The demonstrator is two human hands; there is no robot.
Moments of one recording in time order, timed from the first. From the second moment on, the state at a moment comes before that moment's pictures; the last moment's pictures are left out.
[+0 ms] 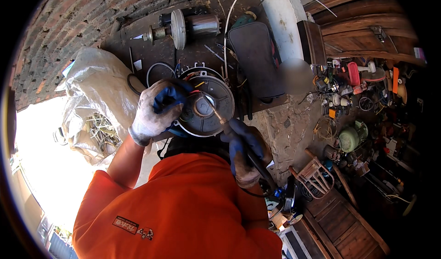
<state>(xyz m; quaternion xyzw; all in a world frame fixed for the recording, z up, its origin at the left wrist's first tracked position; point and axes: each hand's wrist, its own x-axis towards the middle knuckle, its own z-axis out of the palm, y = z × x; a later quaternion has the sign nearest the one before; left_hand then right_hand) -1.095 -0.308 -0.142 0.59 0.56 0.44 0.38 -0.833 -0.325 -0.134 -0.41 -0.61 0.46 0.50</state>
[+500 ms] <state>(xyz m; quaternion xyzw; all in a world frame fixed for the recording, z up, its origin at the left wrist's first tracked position) -1.097 -0.310 -0.138 0.55 0.56 0.44 0.43 -0.840 -0.324 -0.127 -0.46 -0.59 0.46 0.48</state>
